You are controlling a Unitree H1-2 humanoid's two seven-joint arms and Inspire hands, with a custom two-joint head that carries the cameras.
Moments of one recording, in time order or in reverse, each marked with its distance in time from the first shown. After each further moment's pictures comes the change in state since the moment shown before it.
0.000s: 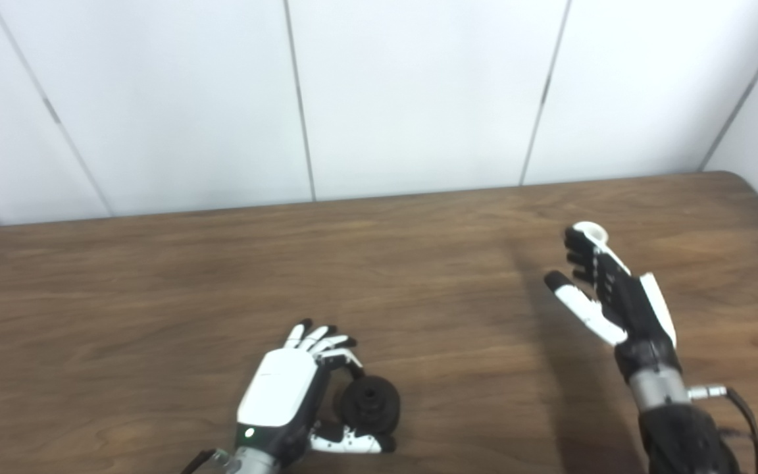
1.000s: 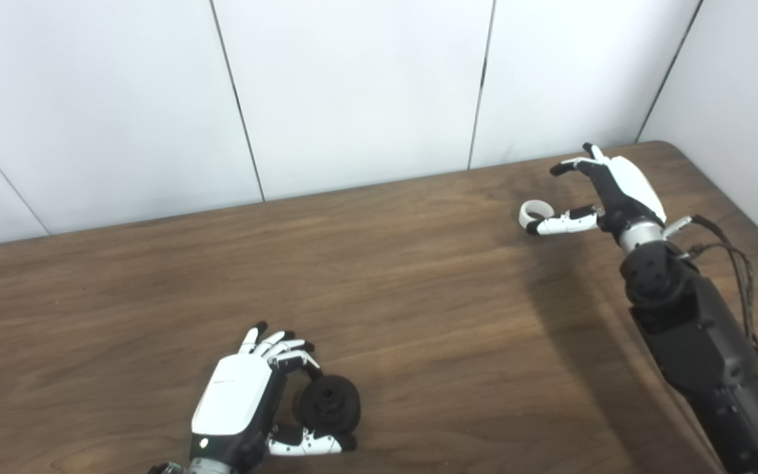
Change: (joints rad) left arm 0.002 0.022 0.044 -0.001 -0.006 -0.041 -0.039; right arm -0.375 -0.326 0.140 0.473 -0.335 0.151 0.116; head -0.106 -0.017
